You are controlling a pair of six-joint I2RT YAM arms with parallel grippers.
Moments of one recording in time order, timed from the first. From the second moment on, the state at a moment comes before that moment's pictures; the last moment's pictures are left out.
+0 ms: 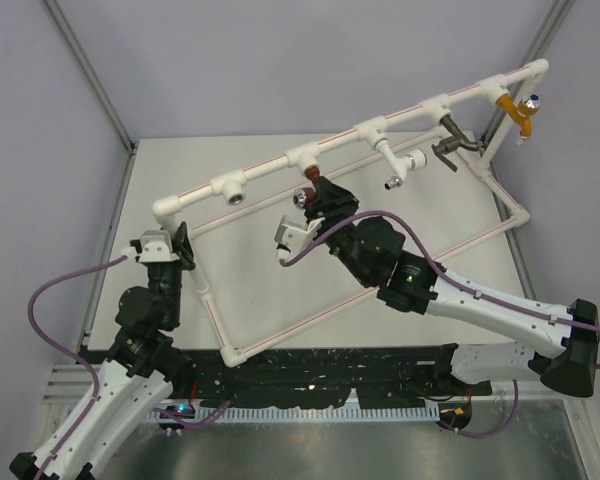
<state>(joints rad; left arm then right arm) -0.54 0.35 0.41 0.21 -0.54 0.16 1.10 1.19 1.08 0.13 0.49 -1.30</state>
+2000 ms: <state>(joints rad) -0.54 0.35 0.41 0.21 -0.54 0.16 0.92 0.79 0.97 0.02 0.10 -0.85</state>
